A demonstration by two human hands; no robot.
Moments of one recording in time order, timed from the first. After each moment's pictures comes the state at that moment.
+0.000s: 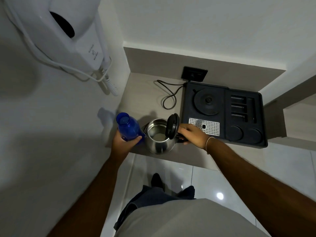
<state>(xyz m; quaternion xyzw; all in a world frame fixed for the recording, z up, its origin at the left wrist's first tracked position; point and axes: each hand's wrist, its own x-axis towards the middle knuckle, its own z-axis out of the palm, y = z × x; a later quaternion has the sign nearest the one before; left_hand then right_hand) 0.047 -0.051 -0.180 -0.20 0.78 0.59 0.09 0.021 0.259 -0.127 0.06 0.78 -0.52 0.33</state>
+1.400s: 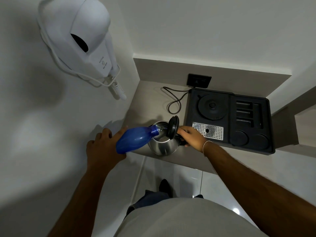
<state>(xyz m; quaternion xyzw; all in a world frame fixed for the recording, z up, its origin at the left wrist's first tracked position) 0.099 -0.078 -0.054 0.01 1.00 -0.06 0.03 0.029 0.258 -0.125 0.04 0.77 -0.57 0.29</state>
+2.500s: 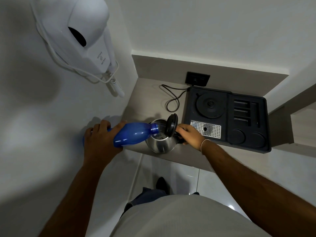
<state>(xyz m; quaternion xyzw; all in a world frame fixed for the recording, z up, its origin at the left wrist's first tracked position) 0.086 -0.084 -0.059 0.04 1.00 -0.06 -0.04 0.033 0.255 -0.115 0.05 0.78 -0.56 0.28</state>
